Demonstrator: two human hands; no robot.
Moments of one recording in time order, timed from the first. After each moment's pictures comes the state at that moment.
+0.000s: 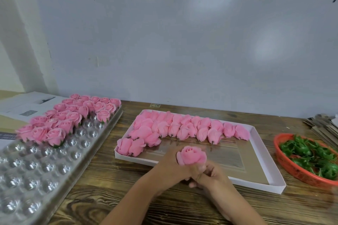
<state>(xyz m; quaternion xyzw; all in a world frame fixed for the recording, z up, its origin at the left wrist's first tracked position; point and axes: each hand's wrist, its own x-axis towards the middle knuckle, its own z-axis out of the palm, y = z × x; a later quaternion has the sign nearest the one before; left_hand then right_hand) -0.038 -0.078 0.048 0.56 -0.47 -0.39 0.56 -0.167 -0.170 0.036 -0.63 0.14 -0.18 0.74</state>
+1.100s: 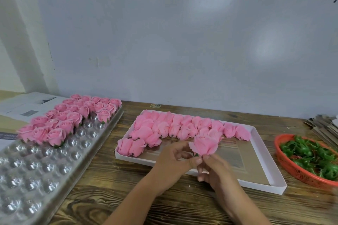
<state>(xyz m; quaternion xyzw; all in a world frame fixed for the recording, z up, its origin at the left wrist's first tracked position) -0.033 -0.087 0.038 0.60 -0.46 -0.28 0.59 -0.163 -0.182 0.034 -0.58 0.16 -0.26 0.76</state>
